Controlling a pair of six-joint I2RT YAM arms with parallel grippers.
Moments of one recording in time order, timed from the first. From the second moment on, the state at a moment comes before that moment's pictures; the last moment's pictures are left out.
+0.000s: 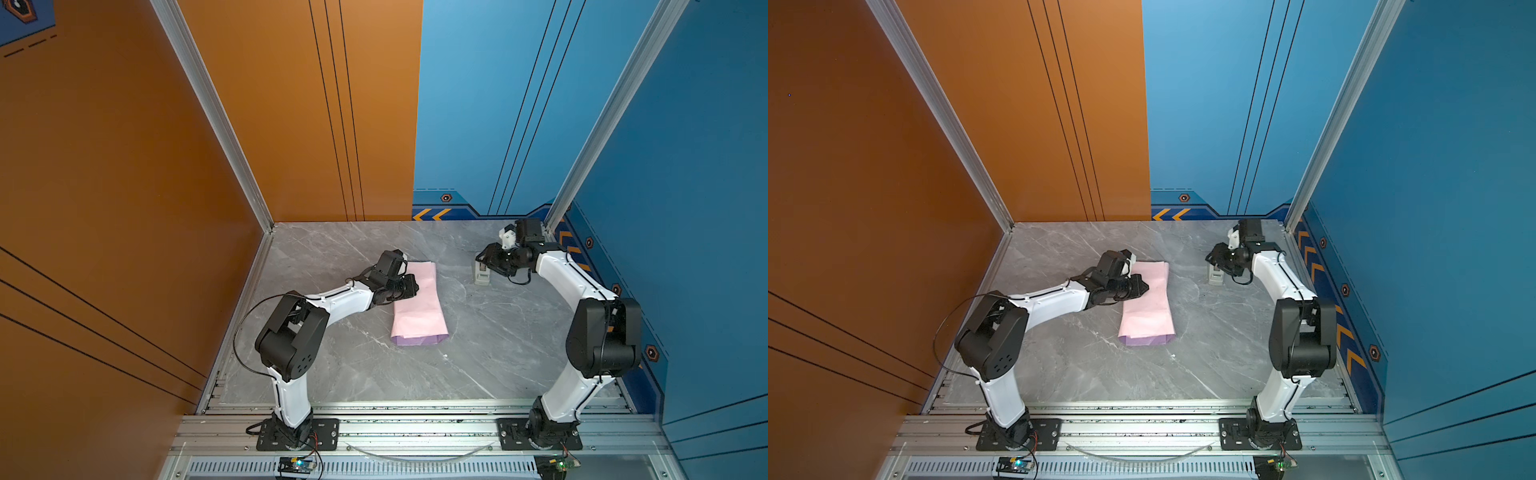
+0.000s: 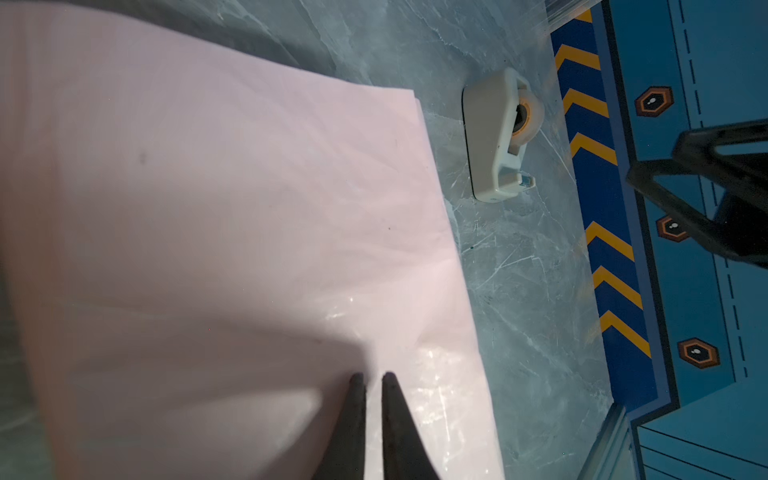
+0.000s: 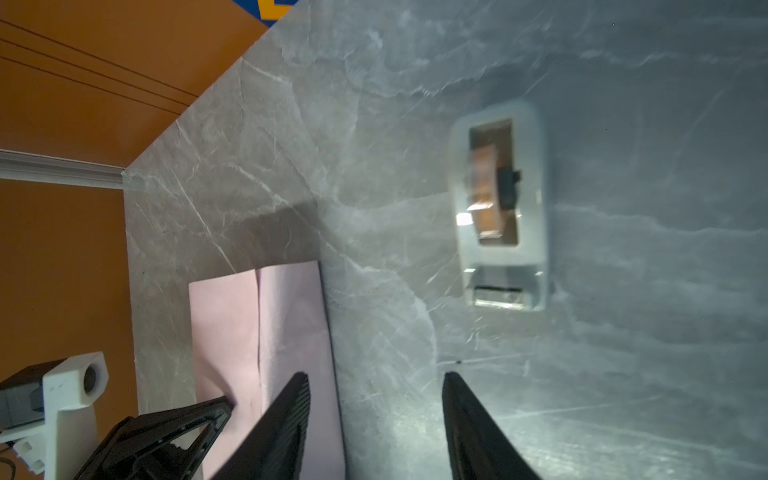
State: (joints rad) left arm -0.58 1.85 1.17 -0.07 0.27 -0.69; right arm -0.01 1.78 1.39 -0.55 -0.45 0.43
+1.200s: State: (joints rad) left arm -0.57 1.85 1.17 -0.05 0.29 -0.70; right arm -0.15 2.09 1.42 -0.43 -0.78 0.22
